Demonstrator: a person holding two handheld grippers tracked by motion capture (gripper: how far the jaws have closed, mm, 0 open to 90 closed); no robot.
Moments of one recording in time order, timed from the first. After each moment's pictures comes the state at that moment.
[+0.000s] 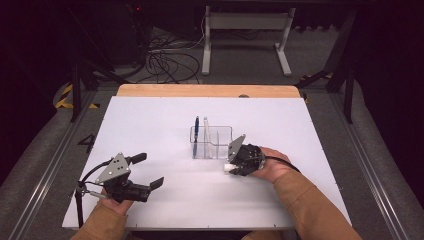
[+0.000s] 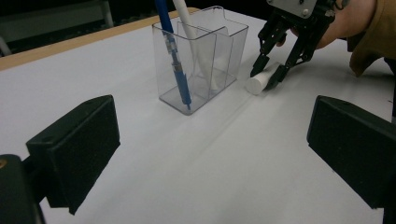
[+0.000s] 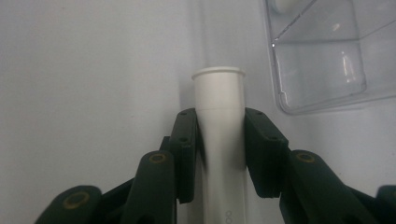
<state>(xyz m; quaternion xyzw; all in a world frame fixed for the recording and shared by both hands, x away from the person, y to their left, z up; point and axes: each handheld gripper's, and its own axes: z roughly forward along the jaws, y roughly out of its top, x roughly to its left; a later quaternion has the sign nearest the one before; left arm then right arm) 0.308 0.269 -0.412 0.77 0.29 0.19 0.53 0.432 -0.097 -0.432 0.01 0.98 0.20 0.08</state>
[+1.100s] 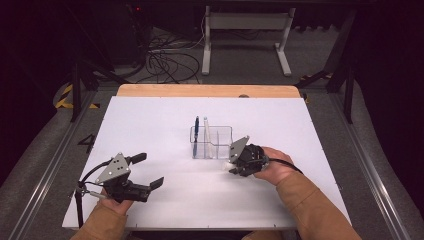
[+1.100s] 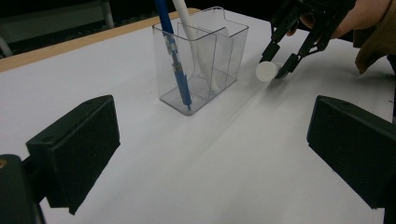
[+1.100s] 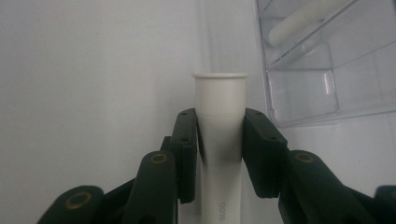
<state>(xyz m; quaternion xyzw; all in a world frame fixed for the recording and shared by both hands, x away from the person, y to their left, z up) 0.307 0.269 -0.412 0.77 0.29 0.19 0.53 0.416 -0.099 -0.411 -0.01 0.97 0.23 0.10</state>
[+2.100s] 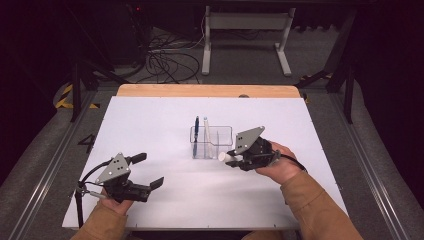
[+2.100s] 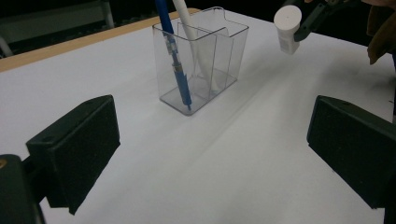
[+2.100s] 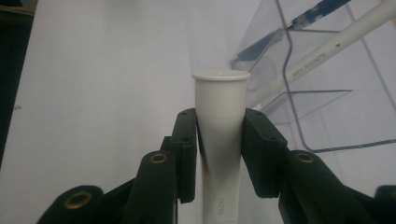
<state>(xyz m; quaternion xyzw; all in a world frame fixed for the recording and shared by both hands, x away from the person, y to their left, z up) 0.307 0.269 -0.412 0.77 0.29 0.19 0.54 0.402 -0.108 -0.360 0.01 0.94 0.33 0.12</state>
